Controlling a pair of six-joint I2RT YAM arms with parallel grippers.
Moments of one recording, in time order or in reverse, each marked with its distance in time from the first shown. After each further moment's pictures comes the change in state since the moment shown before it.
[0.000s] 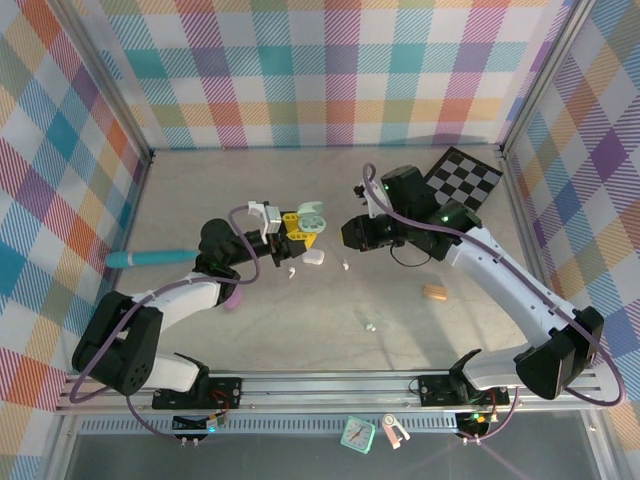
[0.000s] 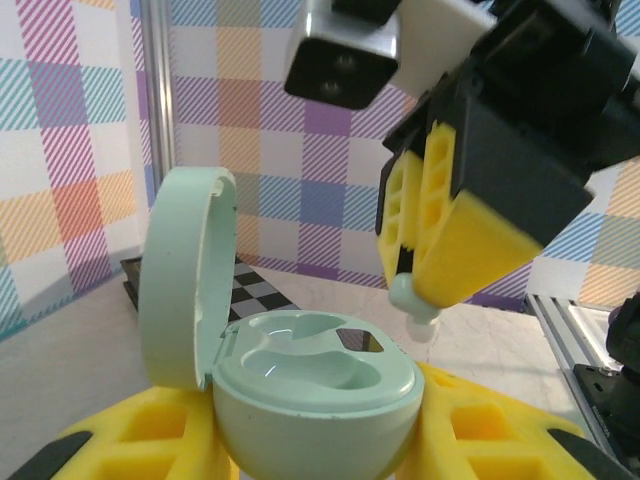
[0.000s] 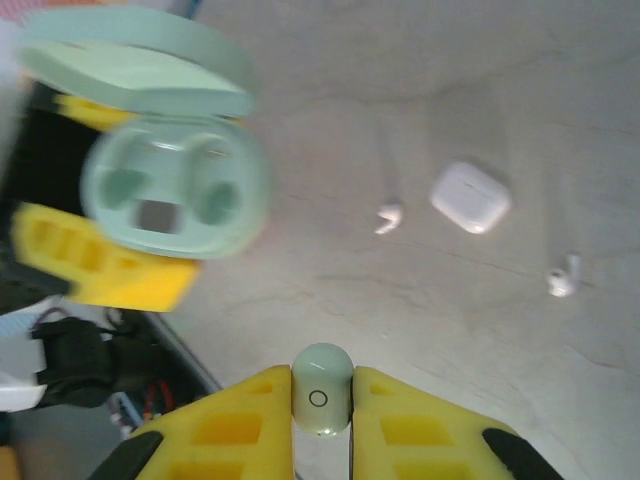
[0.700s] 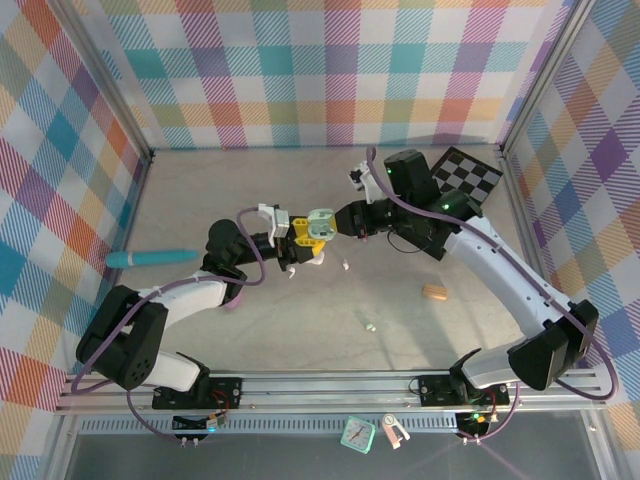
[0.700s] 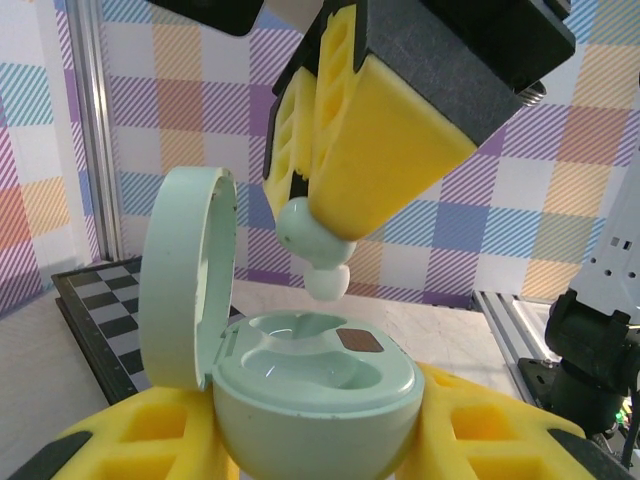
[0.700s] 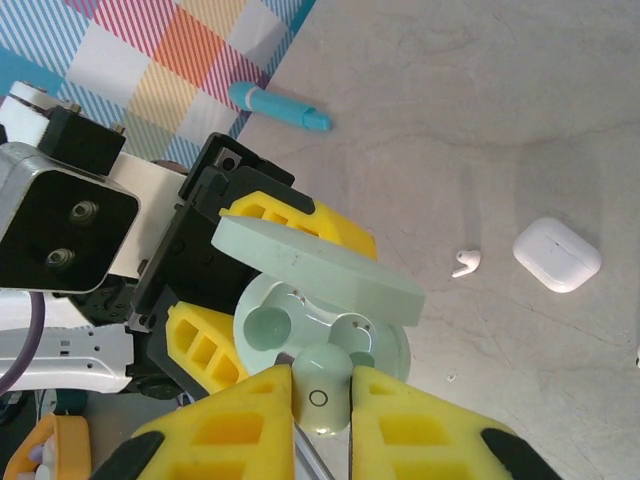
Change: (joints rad) left arm -0.054 0.030 0.020 0.032 0.047 -0.026; right arm -0.034 0.059 0.087 0.038 -0.153 -0.024
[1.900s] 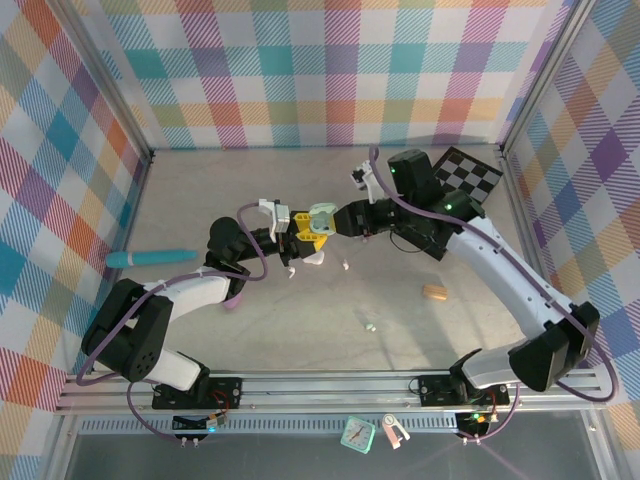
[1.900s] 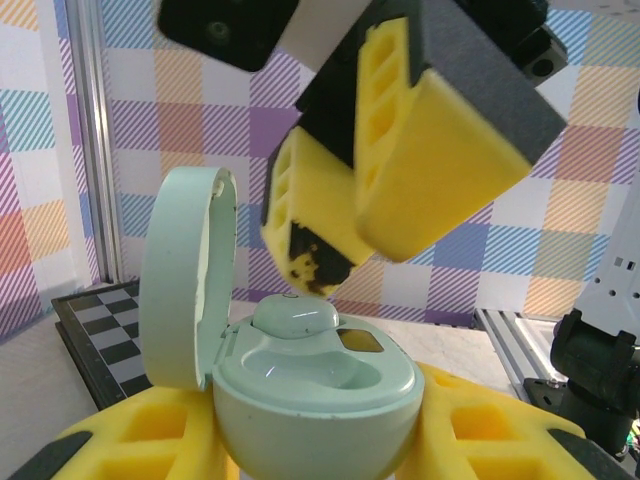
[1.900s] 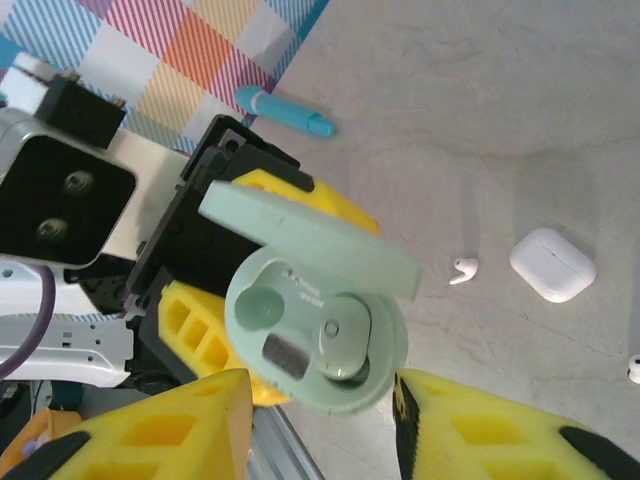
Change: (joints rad) left arm -0.002 0.043 0.032 0.076 -0.003 -0.044; right arm -0.024 -0.041 -0.039 0.023 -0.022 -0.034
